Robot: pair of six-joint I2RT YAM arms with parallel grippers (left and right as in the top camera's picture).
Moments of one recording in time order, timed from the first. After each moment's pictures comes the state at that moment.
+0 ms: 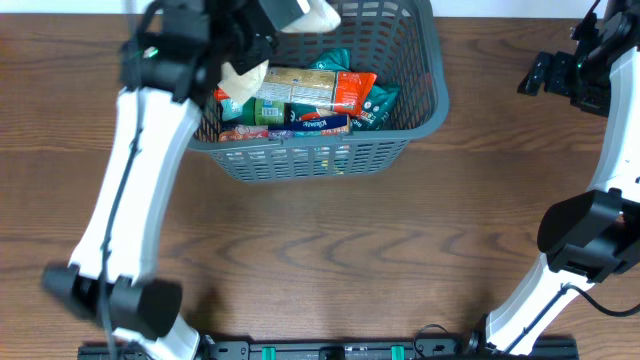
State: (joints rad) left arm -0.27 1.81 1.98 -0.84 0.13 0.86; right arm -0.31 2.08 2.23 -1.46 -0.03 0.04
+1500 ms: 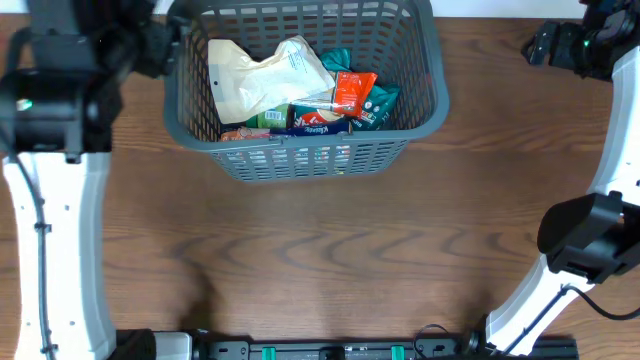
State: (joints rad) left arm -0.01 1.54 1.98 -0.98 -0.04 0.39; right arm -0.31 2.06 2.26 -1.22 -0.14 -0.03
